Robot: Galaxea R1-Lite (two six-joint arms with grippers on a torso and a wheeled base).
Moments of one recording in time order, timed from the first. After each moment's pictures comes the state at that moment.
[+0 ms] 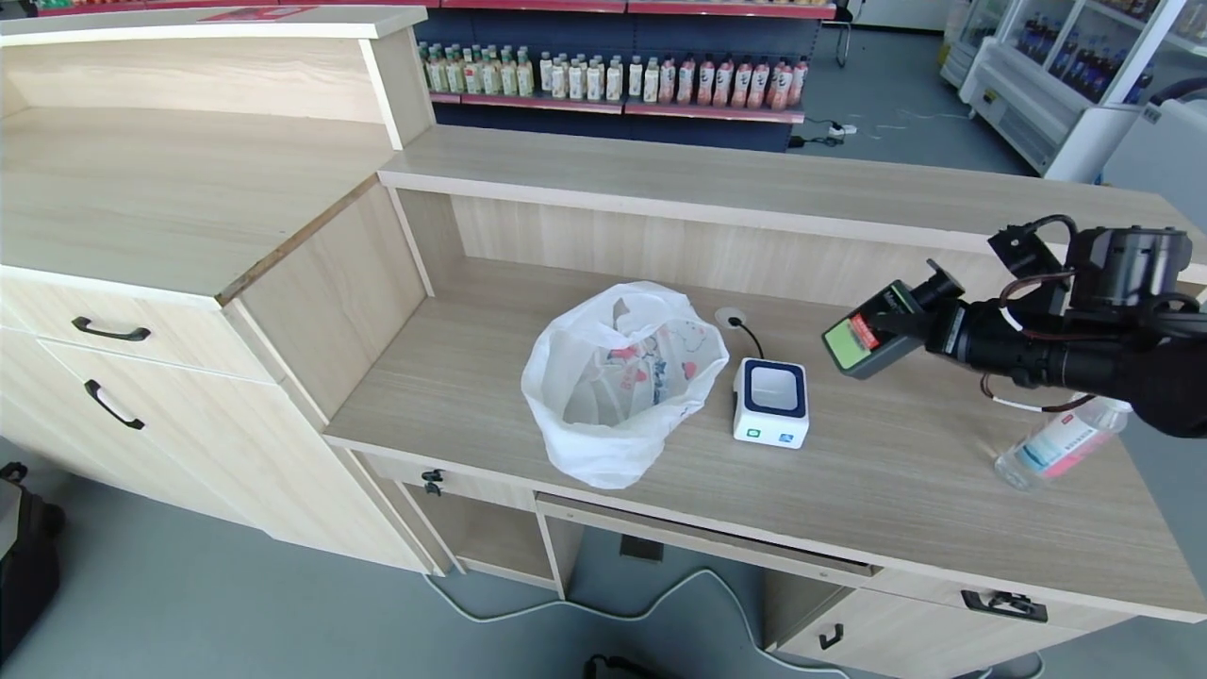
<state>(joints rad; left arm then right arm) 0.00 0.00 0.00 -0.06 0.00 0.06 -0.05 1.84 -1.04 -0.54 0.53 0.28</state>
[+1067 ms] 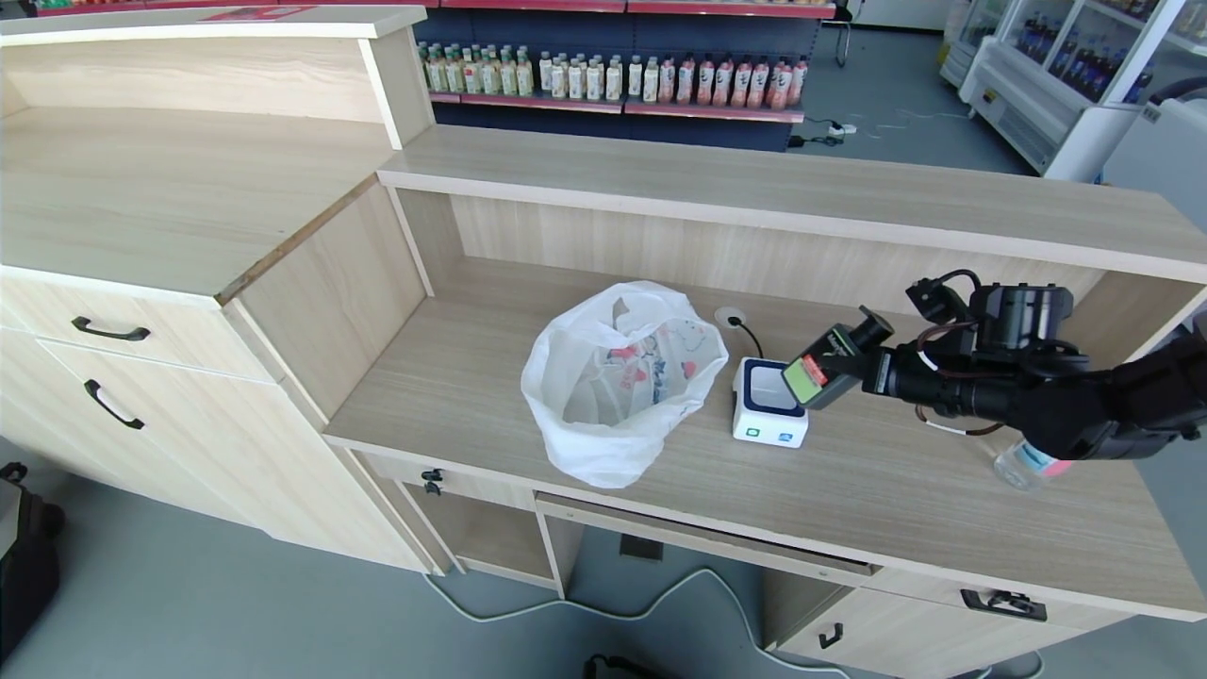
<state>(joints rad) 0.00 0.00 0.00 -0.06 0.00 0.06 0.00 2.06 -1.08 -0.67 0.53 0.18</state>
